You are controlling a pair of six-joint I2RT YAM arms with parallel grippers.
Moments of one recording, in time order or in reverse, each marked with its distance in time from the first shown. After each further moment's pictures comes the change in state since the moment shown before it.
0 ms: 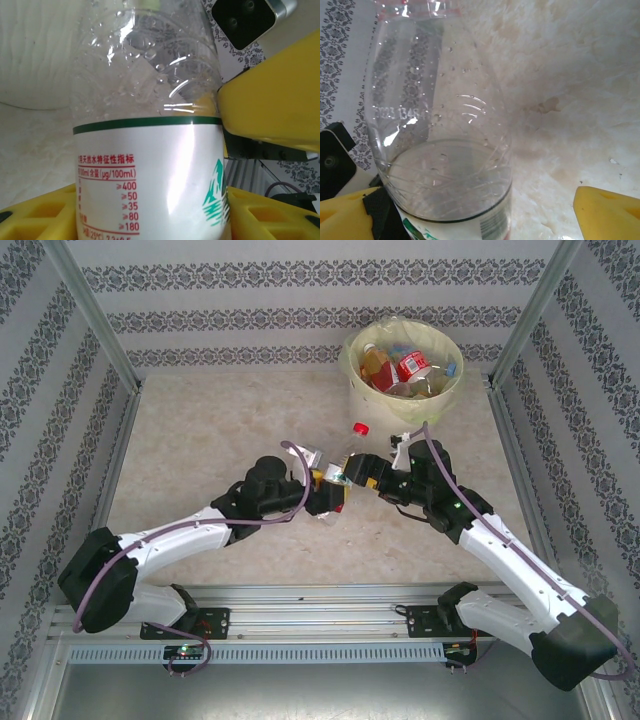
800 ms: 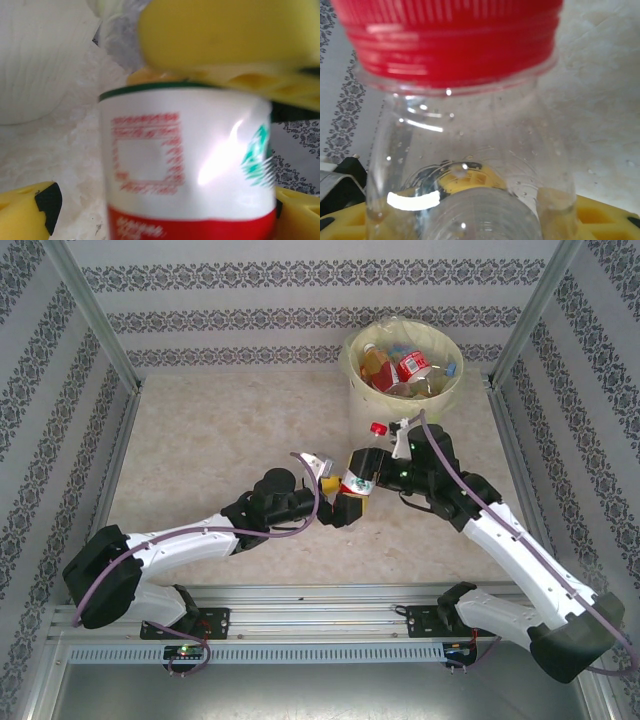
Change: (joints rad) left arm -0.095 0.024 -0.008 0.123 -0.066 -0.017; right arm 0.014 0.036 0.228 -0.249 0.094 -0.161
